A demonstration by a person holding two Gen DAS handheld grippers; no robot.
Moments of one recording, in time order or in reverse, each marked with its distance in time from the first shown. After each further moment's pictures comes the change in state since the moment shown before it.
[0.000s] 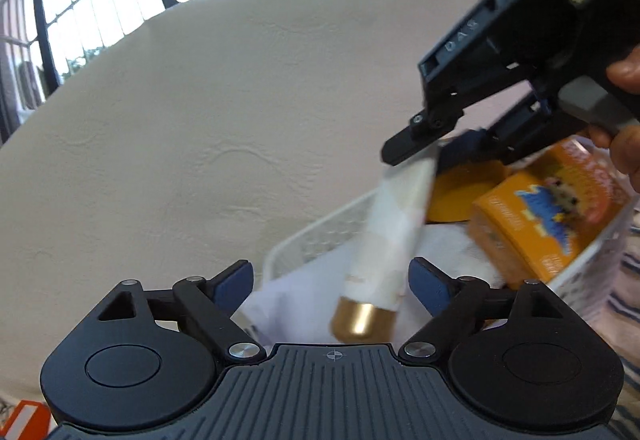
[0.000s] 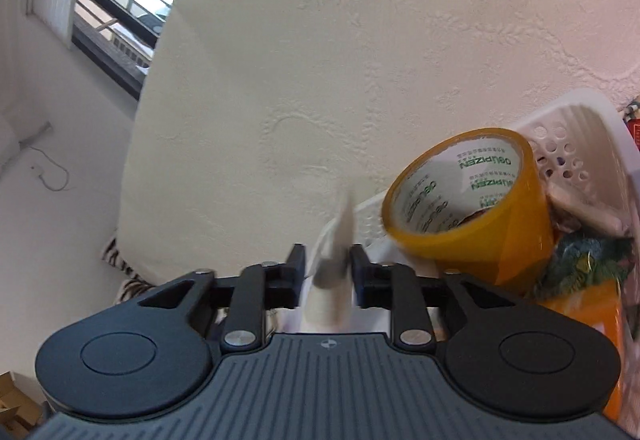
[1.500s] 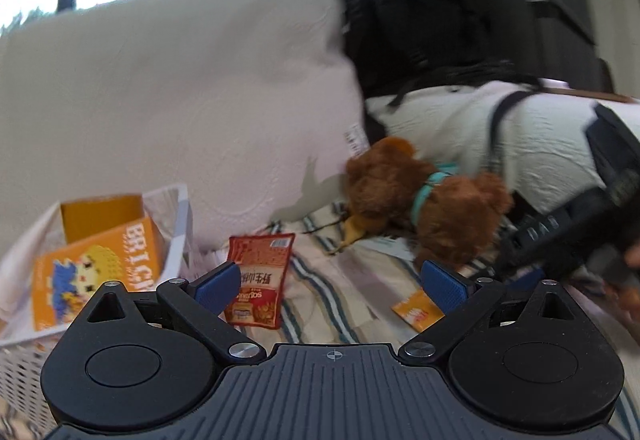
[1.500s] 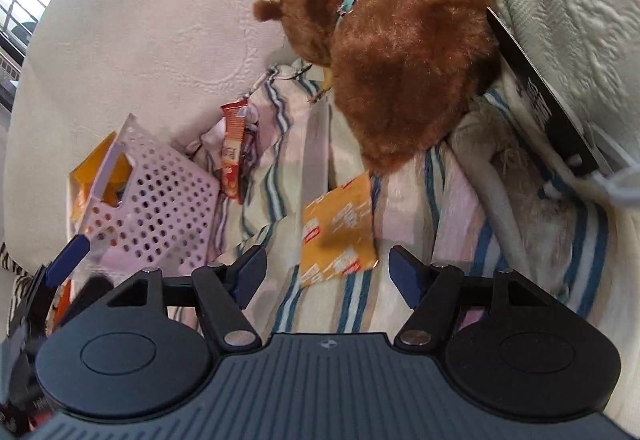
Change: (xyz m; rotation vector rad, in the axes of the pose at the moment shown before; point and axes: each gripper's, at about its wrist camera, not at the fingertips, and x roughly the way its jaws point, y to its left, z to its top) left arm -0.018 -0.237 0.054 -0.191 -0.076 -0.348; right arm -0.256 -0.220 -0.041 0.100 0.057 -0.407
